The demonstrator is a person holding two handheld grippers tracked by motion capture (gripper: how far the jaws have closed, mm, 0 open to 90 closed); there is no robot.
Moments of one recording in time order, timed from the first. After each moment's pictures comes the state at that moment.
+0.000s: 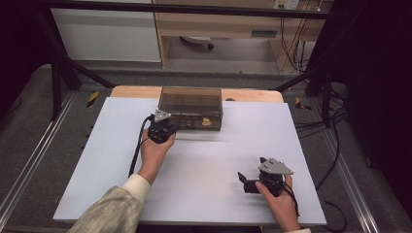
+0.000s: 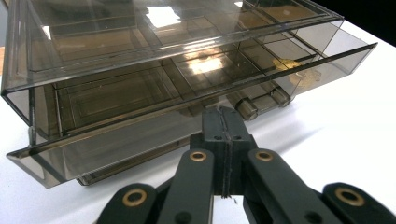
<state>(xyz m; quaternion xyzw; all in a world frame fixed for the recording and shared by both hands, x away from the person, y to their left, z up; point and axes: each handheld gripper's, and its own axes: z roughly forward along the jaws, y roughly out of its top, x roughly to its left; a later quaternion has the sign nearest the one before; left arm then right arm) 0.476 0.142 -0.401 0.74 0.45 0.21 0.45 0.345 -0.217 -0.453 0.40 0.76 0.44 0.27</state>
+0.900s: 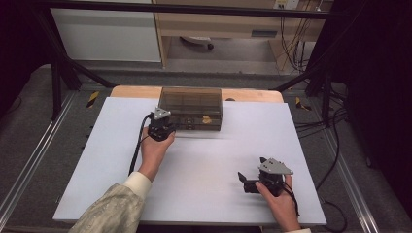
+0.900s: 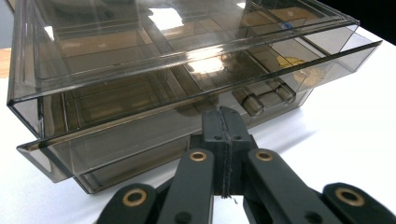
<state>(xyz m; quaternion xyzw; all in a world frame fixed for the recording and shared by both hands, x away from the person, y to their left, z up) 0.485 0.143 -0.403 0.74 0.45 0.21 0.45 0.345 -0.217 -0.453 0.40 0.76 0.44 0.27</state>
